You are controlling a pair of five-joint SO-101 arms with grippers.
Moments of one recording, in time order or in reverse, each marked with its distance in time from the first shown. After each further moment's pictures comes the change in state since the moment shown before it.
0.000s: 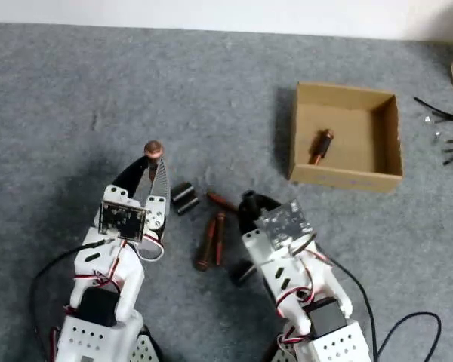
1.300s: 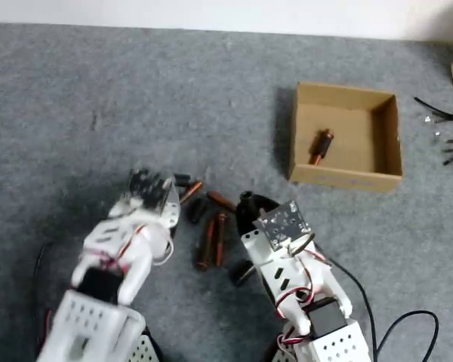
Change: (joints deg) left arm 4.6 26.3 -17.2 16.9 0.0; right arm 1.1 0.0 0.0 0.0 0.0
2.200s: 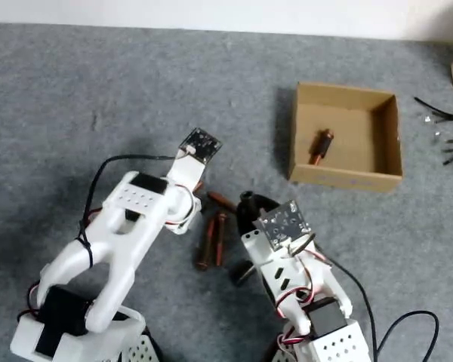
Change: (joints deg) left arm 0.0 64.2 -33.4 12.1 -8.9; right arm 0.2 0.0 0.0 0.0 0.0
